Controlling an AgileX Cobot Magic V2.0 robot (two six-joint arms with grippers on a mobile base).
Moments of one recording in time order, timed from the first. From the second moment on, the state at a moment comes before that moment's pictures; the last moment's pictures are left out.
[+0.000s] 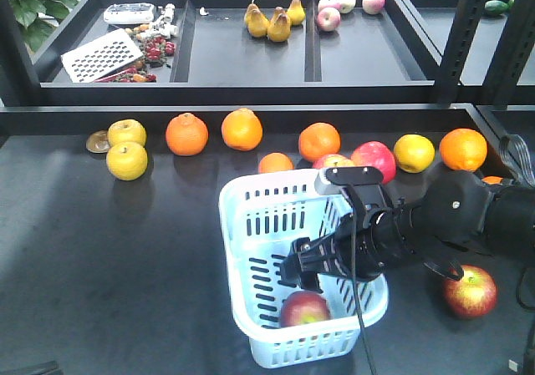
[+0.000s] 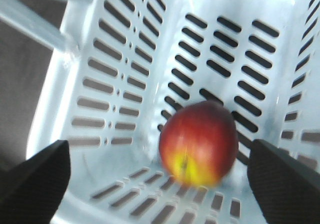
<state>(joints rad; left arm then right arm) -0.46 0.33 -0.37 -0.70 0.62 0.71 0.42 1.60 -0.90 0.62 0.48 -0.41</state>
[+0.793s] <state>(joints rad) -0.46 0.33 -0.37 -0.70 0.62 0.71 0.42 1.52 -0.90 0.48 0.63 -0.36</state>
